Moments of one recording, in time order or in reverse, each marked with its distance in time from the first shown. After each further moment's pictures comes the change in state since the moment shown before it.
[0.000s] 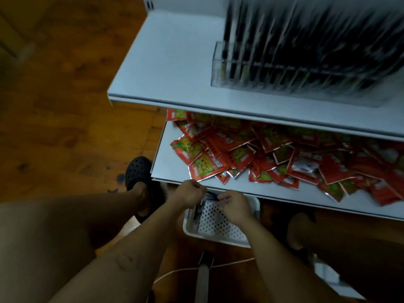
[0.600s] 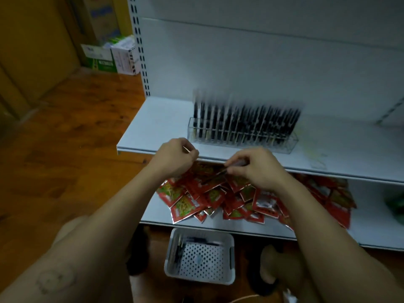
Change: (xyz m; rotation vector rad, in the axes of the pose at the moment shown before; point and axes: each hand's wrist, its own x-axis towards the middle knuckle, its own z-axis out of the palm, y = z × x) left_hand -0.140 0.160 -0.088 0.255 0.393 0.637; right_hand -0.153 -0.171 -0.202 -0.338 0.223 -0.527
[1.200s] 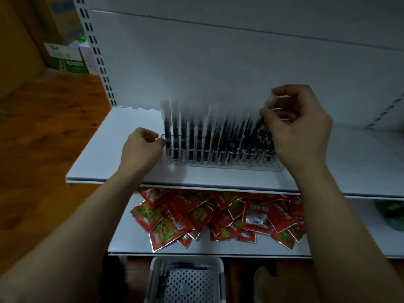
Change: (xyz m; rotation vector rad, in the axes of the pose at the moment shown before) left_hand 0.097 -0.003 0.014 -0.297 0.348 -0.183; right_hand 0.058 0.020 -0.071 0.256 0.890 -0.247
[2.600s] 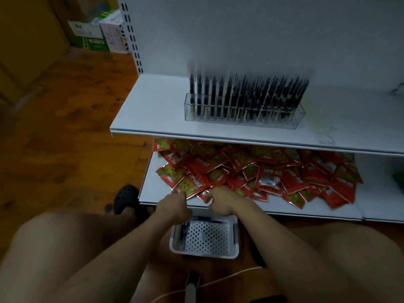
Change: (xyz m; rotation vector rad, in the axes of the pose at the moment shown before) left_hand -0.146 -0.161 0.018 0.779 -0.651 -0.046; right_hand -0.224 0.076 0.100 -0.512 -1.433 0.291
